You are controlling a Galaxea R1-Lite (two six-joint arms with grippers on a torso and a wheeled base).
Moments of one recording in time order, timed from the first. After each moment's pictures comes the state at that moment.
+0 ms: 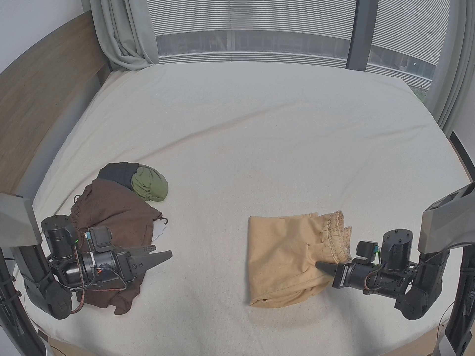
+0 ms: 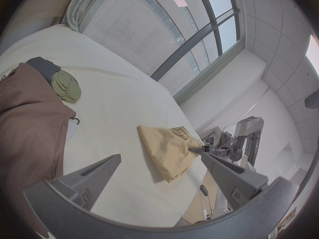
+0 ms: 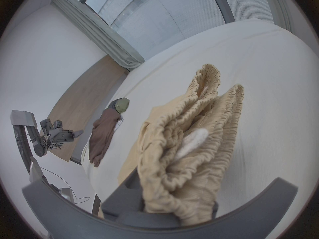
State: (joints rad) left arm -0.09 2.03 -0.18 -1.55 -0.82 -0.37; right arm 0.39 2.21 -0.21 -1.54 0.26 0.43
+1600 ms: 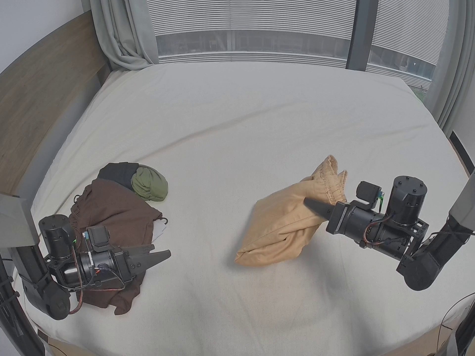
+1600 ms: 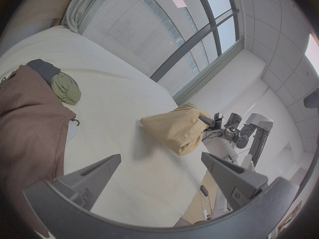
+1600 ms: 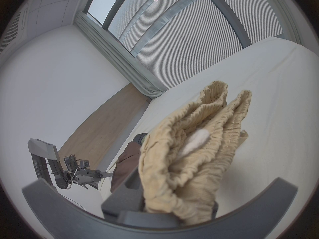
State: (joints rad) left arm -0.09 2.02 -0.17 -1.55 -0.82 -0.37; right arm 0.45 1.95 -0.52 -1.31 0.26 0.50
